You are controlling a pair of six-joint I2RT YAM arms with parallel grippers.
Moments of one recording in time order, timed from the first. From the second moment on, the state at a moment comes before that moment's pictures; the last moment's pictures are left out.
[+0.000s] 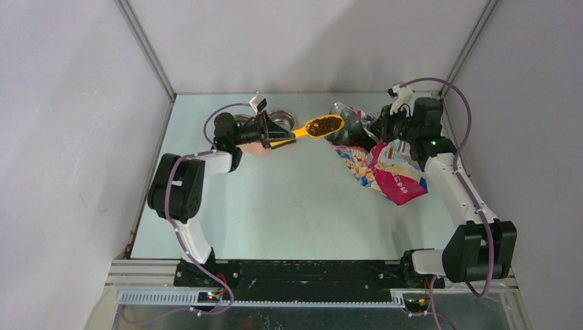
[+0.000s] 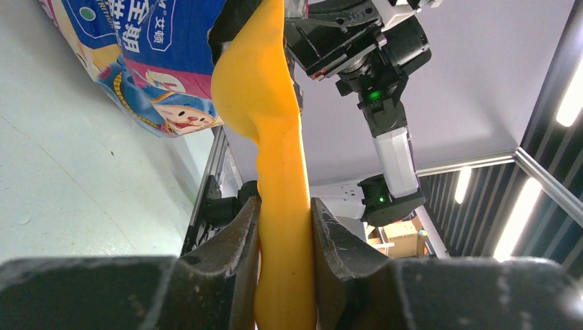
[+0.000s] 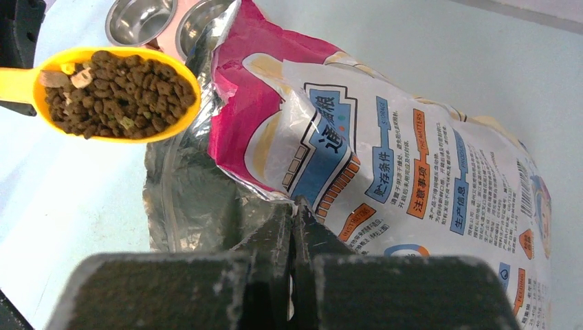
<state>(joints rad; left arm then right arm) -0.24 1.82 0.98 1.04 1.16 -1.57 0.07 1.32 1.09 -0.21 -0.52 0.01</state>
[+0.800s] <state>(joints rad) -0.08 1.74 0.93 0.97 1.15 -1.51 0.04 1.32 1.09 -0.20 -0.52 0.01</state>
